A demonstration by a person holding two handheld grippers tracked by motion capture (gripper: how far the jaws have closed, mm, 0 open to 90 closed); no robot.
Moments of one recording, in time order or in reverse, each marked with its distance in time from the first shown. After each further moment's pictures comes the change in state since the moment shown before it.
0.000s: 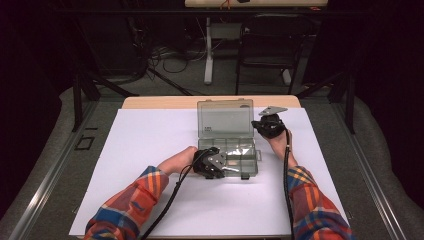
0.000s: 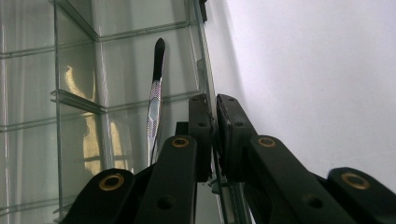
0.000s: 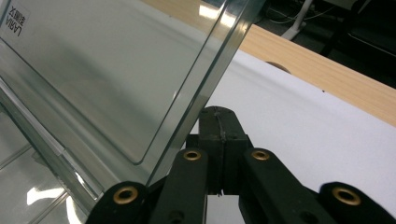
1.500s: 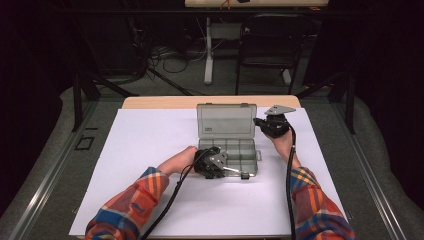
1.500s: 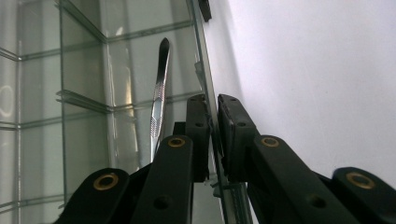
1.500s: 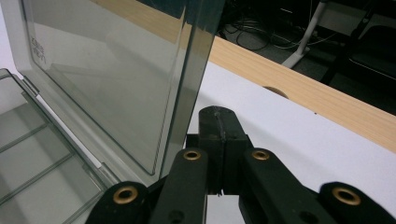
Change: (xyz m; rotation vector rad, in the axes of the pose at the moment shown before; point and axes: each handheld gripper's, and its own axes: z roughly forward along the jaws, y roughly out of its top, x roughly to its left) left arm 0.001 0.003 -0.001 0.015 0.017 -0.009; right arm -0.005 0.002 -0.019 -0.107 0.040 0.000
